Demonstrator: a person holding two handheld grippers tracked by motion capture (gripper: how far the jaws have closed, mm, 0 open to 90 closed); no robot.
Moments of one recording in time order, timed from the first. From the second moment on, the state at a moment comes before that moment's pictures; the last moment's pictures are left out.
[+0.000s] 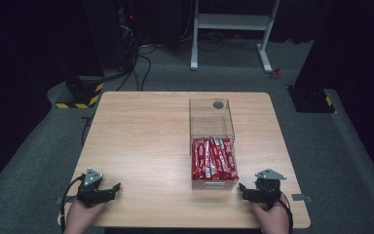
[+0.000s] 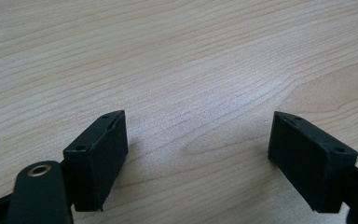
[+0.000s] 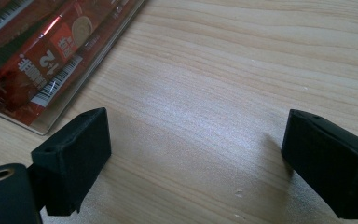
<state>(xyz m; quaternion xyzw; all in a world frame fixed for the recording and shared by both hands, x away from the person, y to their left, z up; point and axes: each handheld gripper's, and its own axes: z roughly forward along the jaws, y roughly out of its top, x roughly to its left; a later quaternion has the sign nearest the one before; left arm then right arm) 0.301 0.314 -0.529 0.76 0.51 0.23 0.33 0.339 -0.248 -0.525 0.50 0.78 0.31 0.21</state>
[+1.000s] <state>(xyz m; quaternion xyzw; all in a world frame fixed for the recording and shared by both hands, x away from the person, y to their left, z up) 0.303 0.314 -0.528 0.76 0.52 0.22 0.32 0.339 -0.248 -0.525 0.50 0.78 0.31 0.21</state>
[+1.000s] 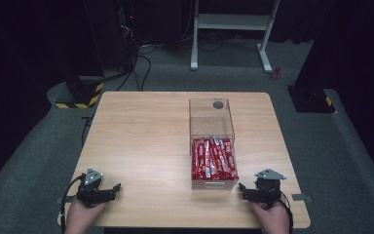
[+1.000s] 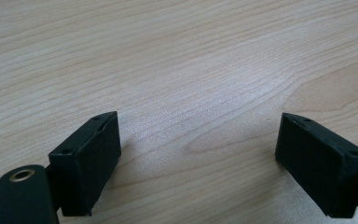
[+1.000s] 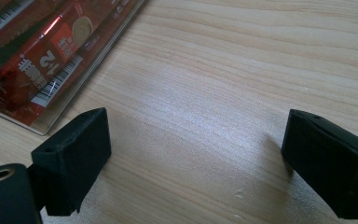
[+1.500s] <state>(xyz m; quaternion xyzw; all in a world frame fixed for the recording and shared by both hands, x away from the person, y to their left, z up) 0.303 0.309 -0.523 0.76 0.52 0.21 0.34 0.339 -0.248 -0.525 0.50 0.78 0.31 0.21</state>
